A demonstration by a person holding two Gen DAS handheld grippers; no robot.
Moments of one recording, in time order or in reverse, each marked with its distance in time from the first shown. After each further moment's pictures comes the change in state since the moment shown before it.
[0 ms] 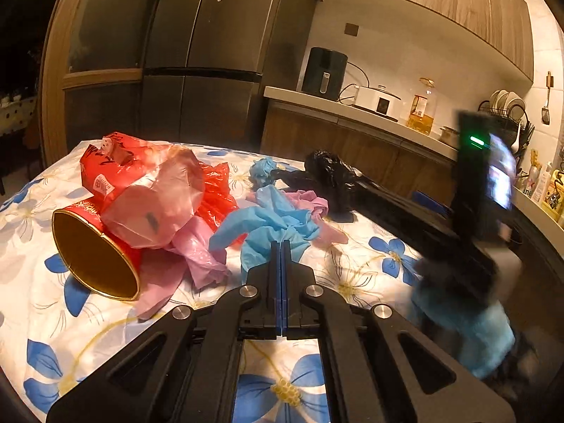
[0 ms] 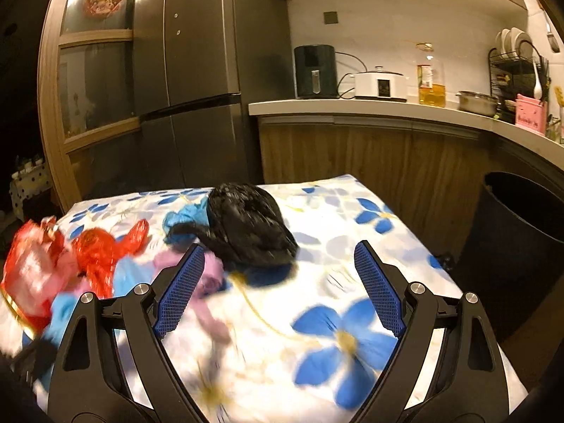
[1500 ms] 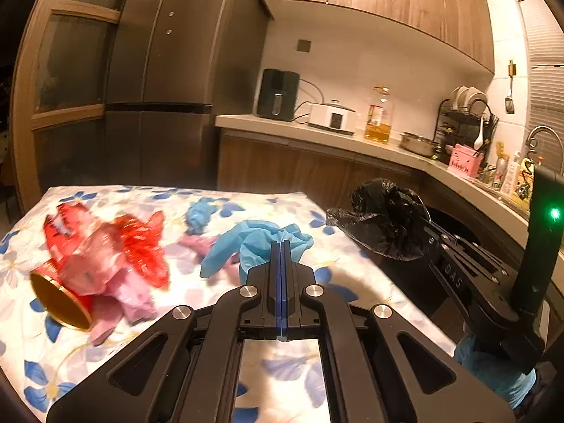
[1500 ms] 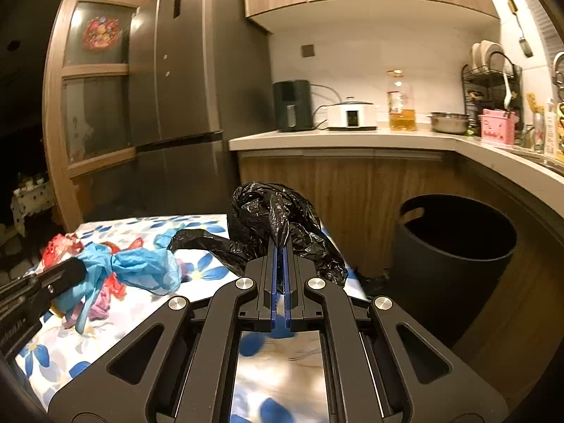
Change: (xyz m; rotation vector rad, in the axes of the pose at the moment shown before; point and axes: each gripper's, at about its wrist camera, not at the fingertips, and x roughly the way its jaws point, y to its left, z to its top) left arm -0.029 -0.087 0.032 0.100 -0.078 -0.112; right arm -0.139 -0.095 -0.001 0.034 -0.133 -0.036
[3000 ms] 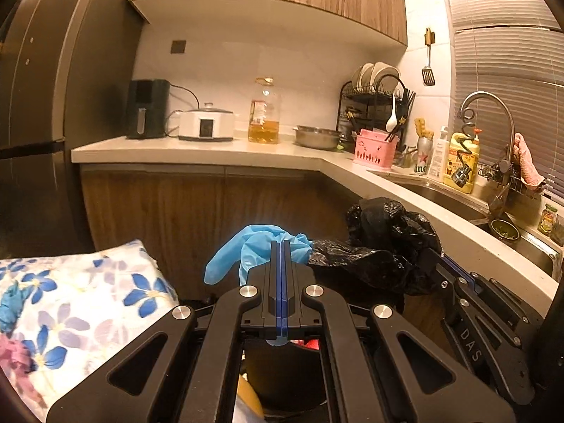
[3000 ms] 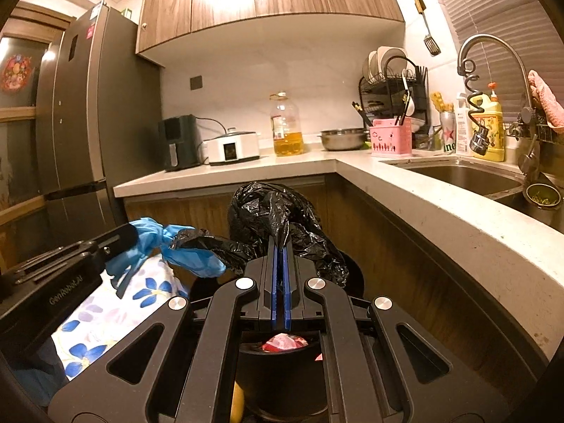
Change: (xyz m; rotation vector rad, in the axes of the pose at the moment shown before) left arm 0.150 -0.218 0.049 0.174 -0.011 -0.357; right arm 0.007 -0.207 0.040 0.117 -0.097 -0.342
